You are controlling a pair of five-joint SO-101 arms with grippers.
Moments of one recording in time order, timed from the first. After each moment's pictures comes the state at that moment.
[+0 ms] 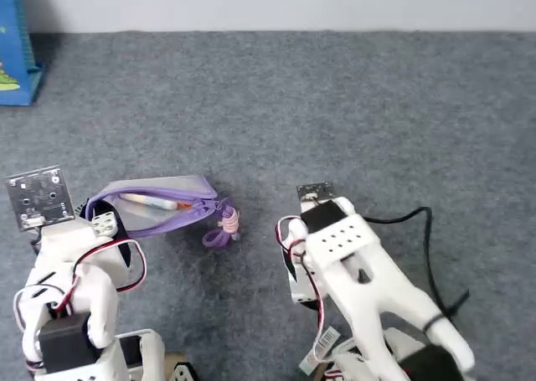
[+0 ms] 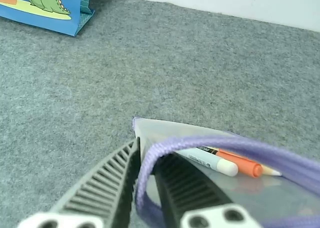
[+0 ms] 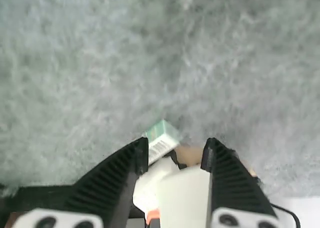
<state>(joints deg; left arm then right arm) -16.9 -78.7 53.4 73.9 8.8 -29.5 -24.3 45.5 92.2 -24.0</state>
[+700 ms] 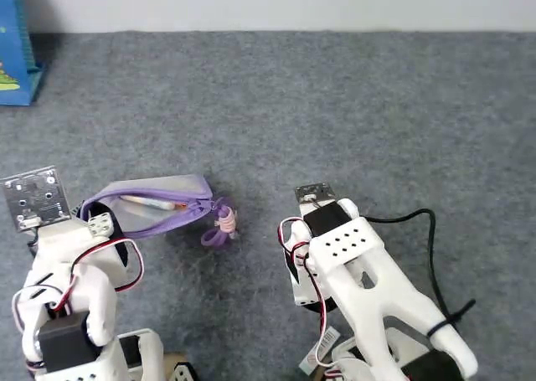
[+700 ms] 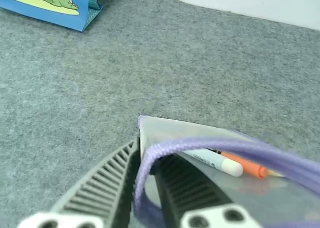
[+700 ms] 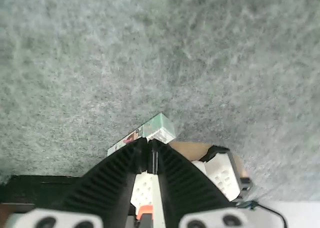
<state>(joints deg) -18.9 -78.7 53.9 73.9 8.8 -29.5 -25.4 45.5 92.7 -19.0</state>
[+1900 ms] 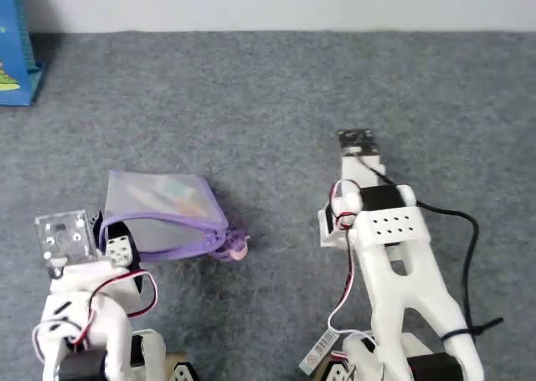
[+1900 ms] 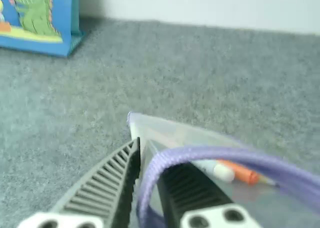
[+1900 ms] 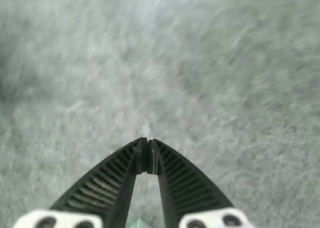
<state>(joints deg) -15.0 -100.8 64.9 75.5 5.3 -9.1 -25.4 42.0 70.9 -6.5</state>
